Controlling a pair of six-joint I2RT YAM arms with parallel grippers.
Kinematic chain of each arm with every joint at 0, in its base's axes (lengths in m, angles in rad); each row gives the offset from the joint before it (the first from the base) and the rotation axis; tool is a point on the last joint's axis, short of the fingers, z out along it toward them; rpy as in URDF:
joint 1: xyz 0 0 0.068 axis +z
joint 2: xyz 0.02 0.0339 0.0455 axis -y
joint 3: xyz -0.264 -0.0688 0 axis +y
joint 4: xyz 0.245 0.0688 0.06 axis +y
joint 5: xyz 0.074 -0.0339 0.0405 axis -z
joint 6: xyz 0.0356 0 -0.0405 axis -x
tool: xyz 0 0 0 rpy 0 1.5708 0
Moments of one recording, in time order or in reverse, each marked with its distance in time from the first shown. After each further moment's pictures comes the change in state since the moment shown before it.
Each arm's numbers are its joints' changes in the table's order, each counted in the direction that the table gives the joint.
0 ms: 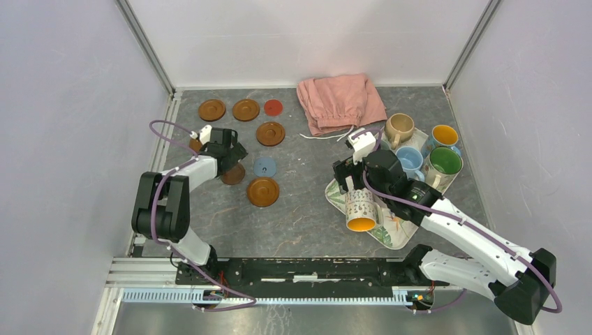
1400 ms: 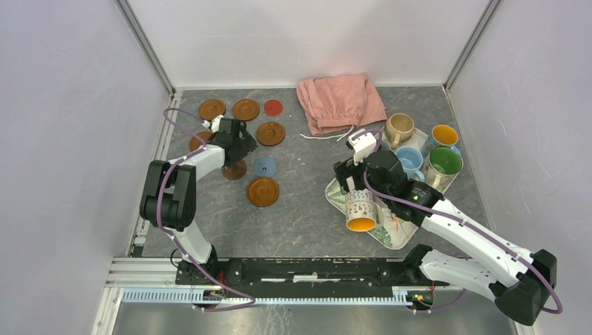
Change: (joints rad) left arm -0.052 -0.133 -0.167 0.016 0.087 -0.021; right arm 0.000 0.008 0.003 0.011 0.011 0.013
